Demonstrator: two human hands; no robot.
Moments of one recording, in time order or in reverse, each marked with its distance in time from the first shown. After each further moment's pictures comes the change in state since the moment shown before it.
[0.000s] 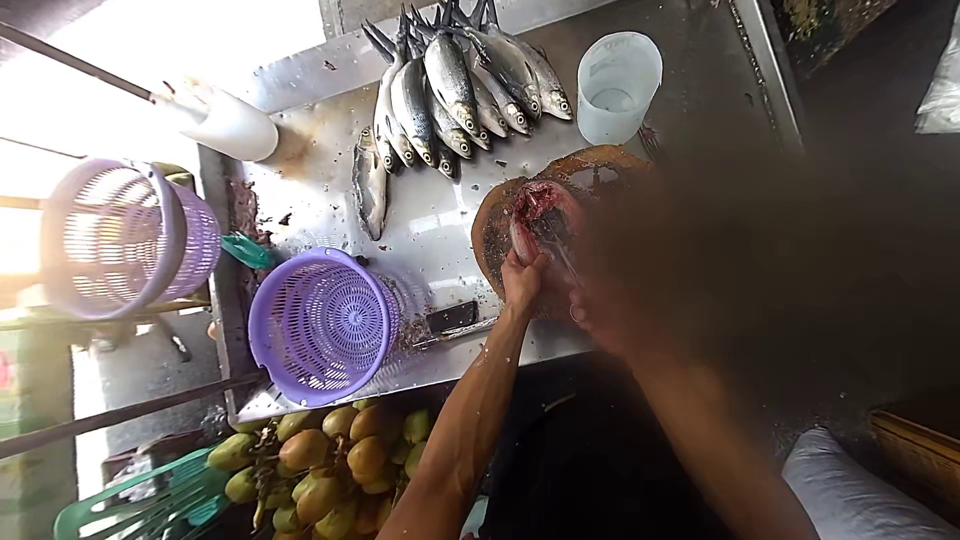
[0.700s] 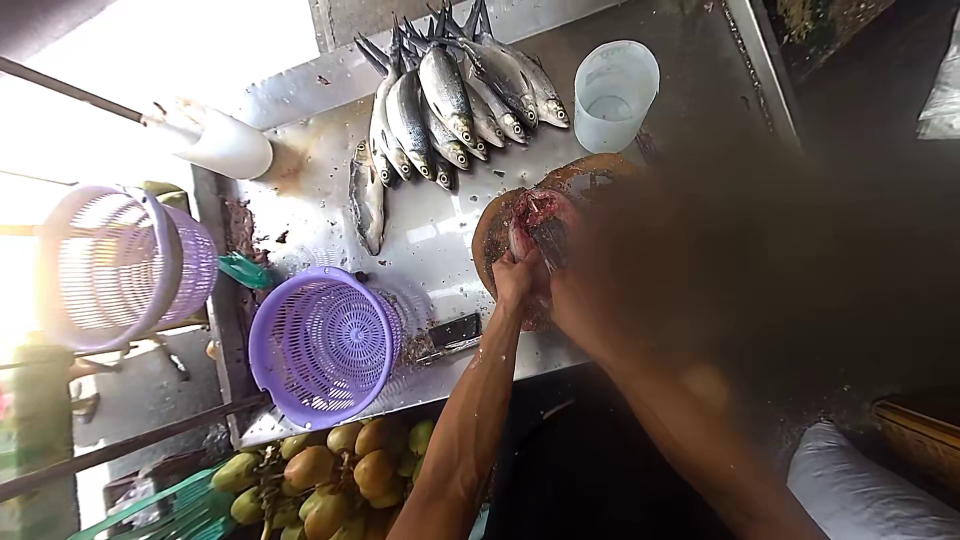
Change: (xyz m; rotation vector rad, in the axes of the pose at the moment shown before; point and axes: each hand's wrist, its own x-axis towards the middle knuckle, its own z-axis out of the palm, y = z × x) left_hand 0.024 0.028 -0.009 0.045 0.023 -0.108; right_hand 0.070 0.020 0.052 -2.013 0.253 0.239
